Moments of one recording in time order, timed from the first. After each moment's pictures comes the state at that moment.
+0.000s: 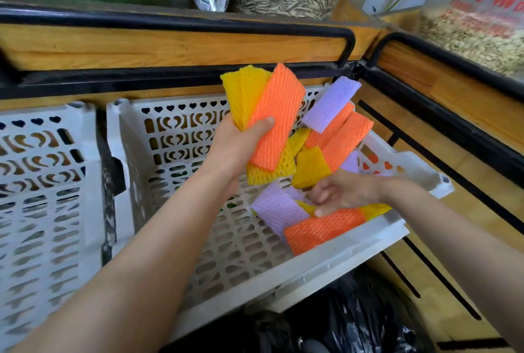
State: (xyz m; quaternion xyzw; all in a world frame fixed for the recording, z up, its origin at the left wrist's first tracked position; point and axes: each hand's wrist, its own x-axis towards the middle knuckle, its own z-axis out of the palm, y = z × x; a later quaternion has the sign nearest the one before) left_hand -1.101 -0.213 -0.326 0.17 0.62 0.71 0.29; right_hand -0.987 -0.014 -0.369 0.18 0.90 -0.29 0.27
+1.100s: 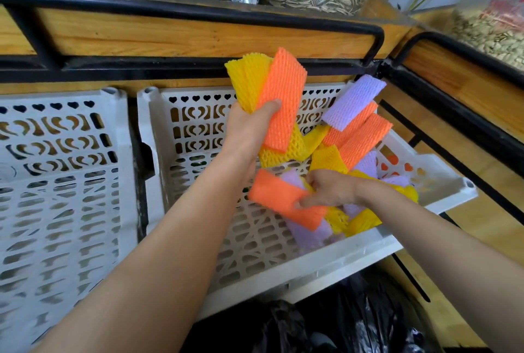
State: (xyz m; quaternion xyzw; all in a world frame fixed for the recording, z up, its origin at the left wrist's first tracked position) left_hand -1.115 -0.219 -0.327 0.09 0.58 0.76 0.26; right_hand -1.025 -0.072 -0.379 0.23 0.92 -0.20 0.23
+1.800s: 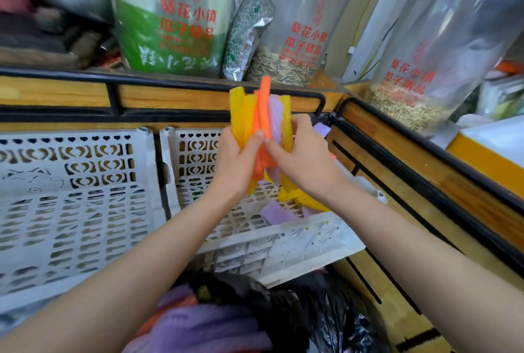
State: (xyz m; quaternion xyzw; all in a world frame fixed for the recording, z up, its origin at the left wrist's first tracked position) left_hand -1.028 -0.288 -0.274 0.24 0.62 0.74 0.11; right_hand -0.953 -0.198 -0.230 0.19 0.91 -0.25 -0.26
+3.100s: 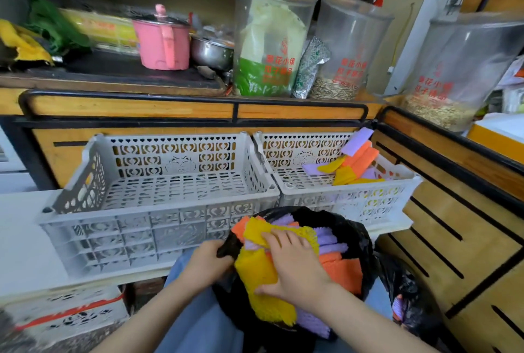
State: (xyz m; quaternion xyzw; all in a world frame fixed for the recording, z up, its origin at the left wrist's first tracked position) left_hand -0.910 -0.600 -0.357 0.18 0.87 0.42 0.21; right_hand -0.813 -0.446 -0.350 0.05 1.00 0.03 -0.06
